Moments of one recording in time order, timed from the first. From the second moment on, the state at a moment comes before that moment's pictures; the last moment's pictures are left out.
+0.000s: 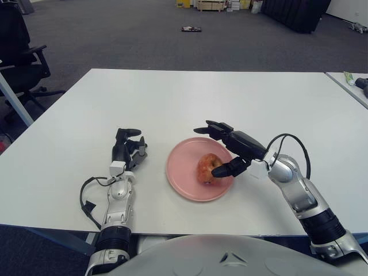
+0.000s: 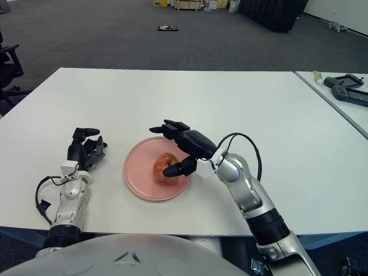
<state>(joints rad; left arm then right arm) 0.07 0.00 0.15 0.34 0.01 -0.39 0.13 -0.04 -0.42 0.31 -0.21 -0.37 -0.31 0.43</state>
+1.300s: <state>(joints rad) 0.07 0.00 0.15 0.35 0.01 -0.40 0.13 0.06 -0.05 0.09 0.01 -0.21 -0.75 -0.06</state>
